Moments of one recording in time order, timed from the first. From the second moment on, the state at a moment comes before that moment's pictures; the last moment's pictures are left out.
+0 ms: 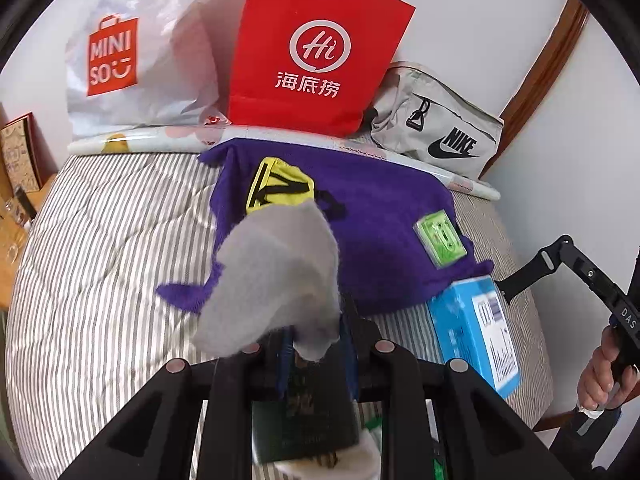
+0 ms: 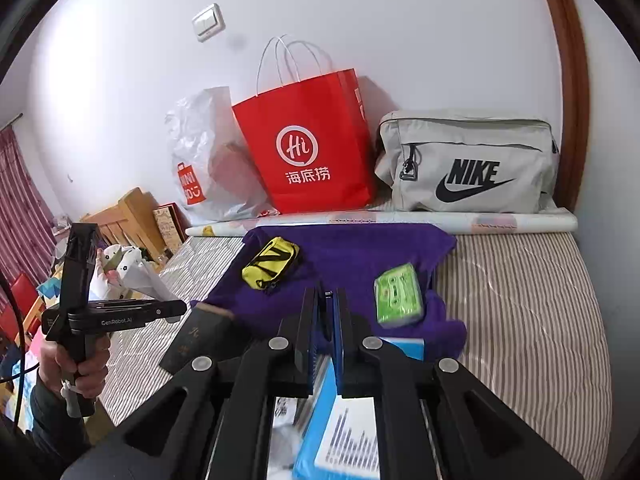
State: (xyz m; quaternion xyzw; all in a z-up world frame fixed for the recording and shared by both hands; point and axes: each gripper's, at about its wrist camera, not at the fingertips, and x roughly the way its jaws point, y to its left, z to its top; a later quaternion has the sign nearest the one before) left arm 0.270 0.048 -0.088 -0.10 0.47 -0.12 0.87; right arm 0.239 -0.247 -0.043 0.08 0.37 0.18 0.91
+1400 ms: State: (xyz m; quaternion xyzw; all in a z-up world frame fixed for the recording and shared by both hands) left arm 0.374 0.023 -0.170 -0.09 0.59 -0.13 0.79; right arm 0.359 -0.254 -0.151 0.08 0.50 0.12 0.86
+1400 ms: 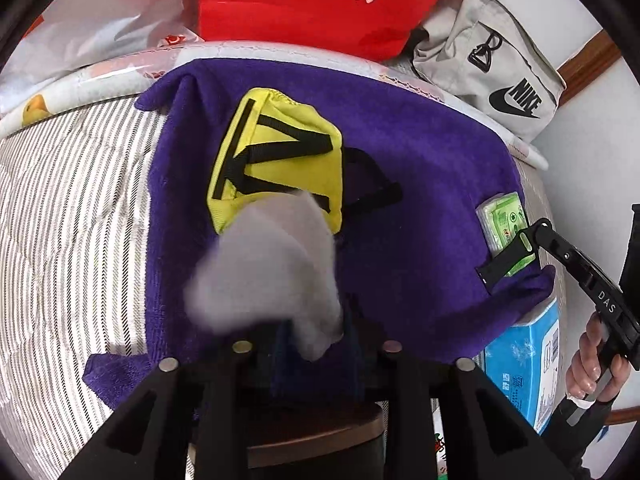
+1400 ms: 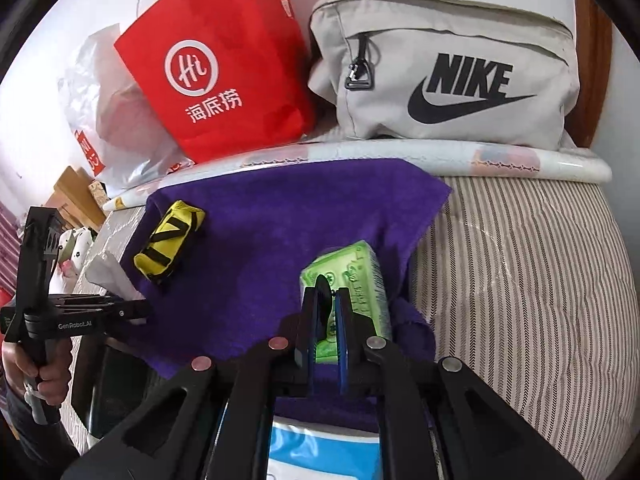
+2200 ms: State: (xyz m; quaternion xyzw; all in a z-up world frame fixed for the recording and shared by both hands) left arm 0.284 0.049 -0.097 -0.07 0.50 -0.11 0.85; right arm 0.274 -0.249 -0.091 0.05 0.44 0.11 0.89
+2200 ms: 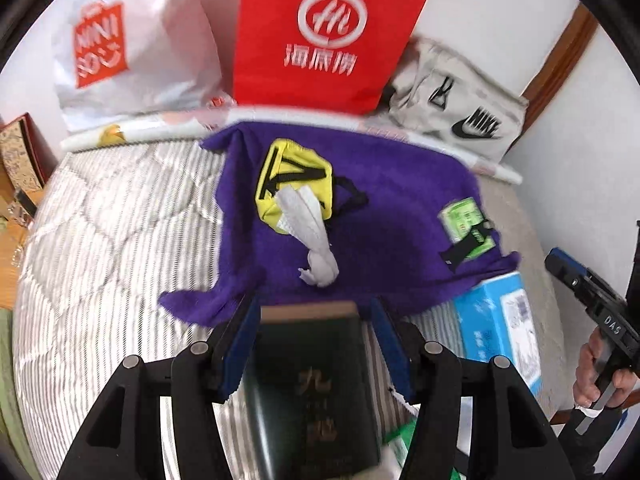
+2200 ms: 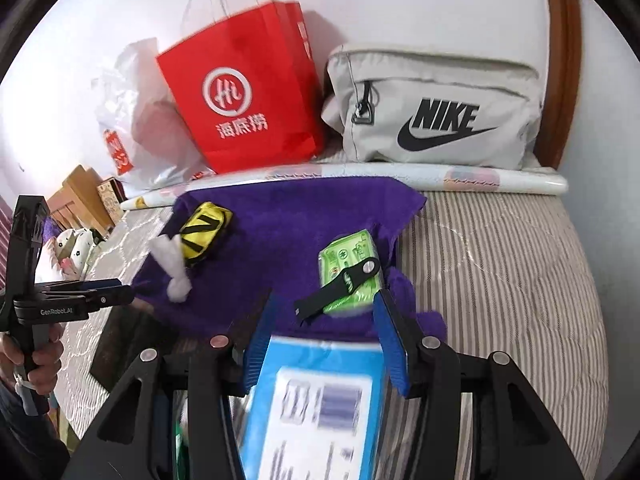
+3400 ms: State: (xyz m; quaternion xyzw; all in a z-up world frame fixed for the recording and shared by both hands) left arm 0.175 0.004 -0.180 -0.08 0.54 -0.14 0.83; right arm 0.084 -0.224 -0.120 0.07 0.46 0.14 0.87
